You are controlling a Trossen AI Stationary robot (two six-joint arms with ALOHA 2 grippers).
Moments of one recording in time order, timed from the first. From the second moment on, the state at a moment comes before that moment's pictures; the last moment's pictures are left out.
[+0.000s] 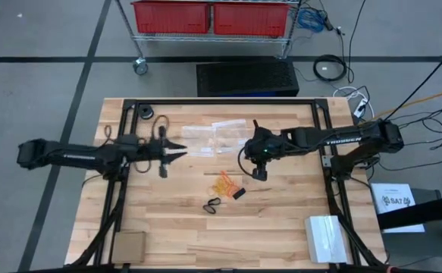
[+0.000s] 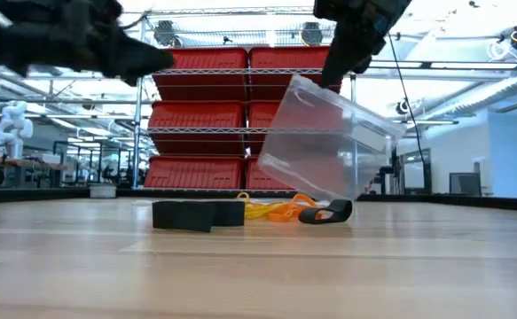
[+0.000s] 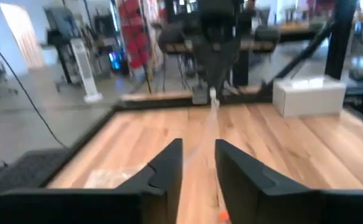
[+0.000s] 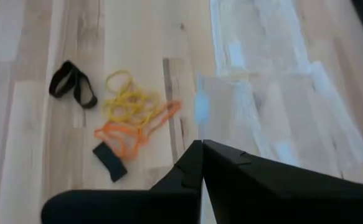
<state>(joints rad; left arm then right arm) 0.12 0.80 0.24 0.52 0.05 0.12 0.01 1.42 1.15 -0.62 0.10 0.09</state>
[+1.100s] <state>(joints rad) 0.08 1.53 0.89 0.30 0.20 0.12 0.01 1.42 1.15 -0.55 0.11 0.01</state>
